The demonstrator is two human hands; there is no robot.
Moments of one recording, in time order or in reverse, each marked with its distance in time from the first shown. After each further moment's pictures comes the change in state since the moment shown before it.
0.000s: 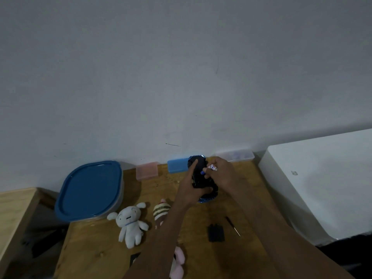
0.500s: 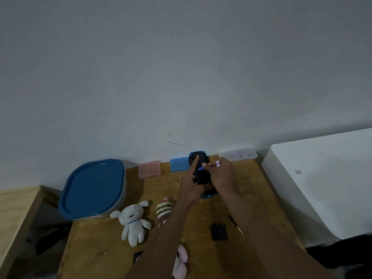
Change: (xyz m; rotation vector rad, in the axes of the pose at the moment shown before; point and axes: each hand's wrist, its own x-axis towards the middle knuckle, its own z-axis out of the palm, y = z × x) left_hand 0.001 -0.001 -0.001 -0.032 0.074 0.029; right_hand -0.012 -0.017 0.027 0.171 0.342 0.118
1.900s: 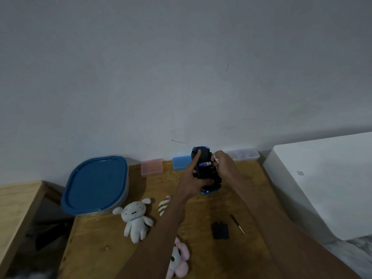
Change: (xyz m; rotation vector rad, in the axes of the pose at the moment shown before) left_hand 0.006 0.008 -0.022 -0.059 -0.101 0.009; right_hand 0.016 -0.026 -0.012 -0.024 -0.367 0.067
